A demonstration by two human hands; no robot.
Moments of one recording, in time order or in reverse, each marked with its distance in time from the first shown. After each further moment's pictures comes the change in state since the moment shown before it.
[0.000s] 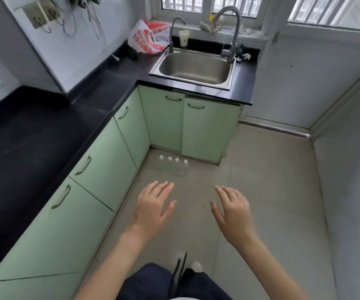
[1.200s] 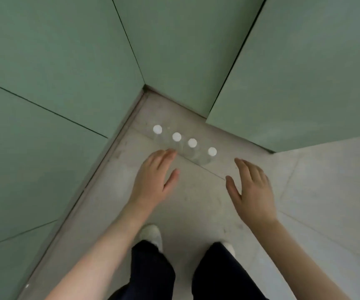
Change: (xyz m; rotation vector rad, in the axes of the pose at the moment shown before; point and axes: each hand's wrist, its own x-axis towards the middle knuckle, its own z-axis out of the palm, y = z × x) left_hand 0.377 -0.378 0.503 -0.126 -0.083 -0.238; right_hand 0.411 0.255 0.545 -0.010 -0.283 -0.016
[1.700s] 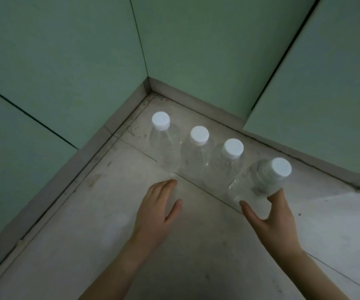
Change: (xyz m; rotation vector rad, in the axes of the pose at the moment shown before) left_hand 0.031 -0.202 0.260 -0.105 0.195 -0.107; right_hand 0.082 0.098 0.293 0.433 0.104 0.174
